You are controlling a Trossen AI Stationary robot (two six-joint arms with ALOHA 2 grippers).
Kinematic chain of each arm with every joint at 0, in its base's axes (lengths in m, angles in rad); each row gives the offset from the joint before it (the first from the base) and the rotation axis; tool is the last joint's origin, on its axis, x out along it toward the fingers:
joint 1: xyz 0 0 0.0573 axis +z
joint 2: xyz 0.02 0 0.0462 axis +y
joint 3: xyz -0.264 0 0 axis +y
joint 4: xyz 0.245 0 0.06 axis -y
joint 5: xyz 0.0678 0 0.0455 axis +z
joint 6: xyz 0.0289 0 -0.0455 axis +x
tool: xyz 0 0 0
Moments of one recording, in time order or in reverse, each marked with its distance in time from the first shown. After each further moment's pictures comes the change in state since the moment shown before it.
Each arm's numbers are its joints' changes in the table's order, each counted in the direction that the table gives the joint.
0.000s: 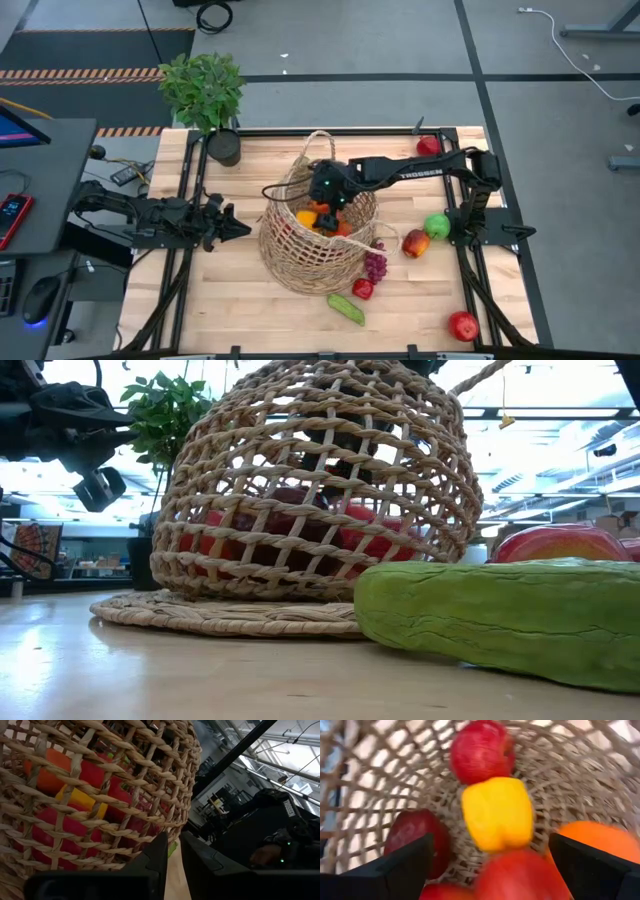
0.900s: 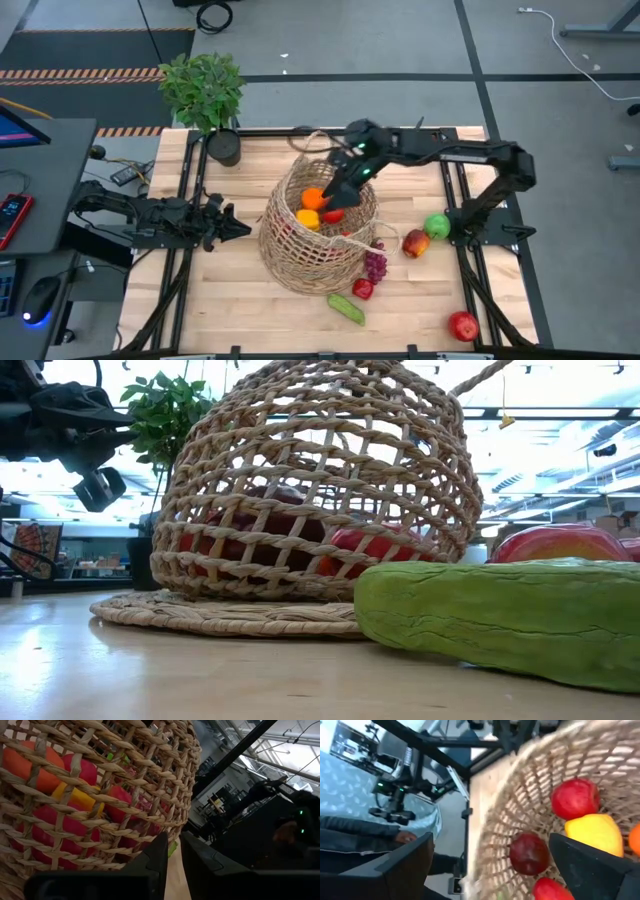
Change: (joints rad) left arm 0.000 0.000 0.000 0.000 0.000 0.000; right arm -0.092 -0.271 -0.024 0.047 0.401 0.260
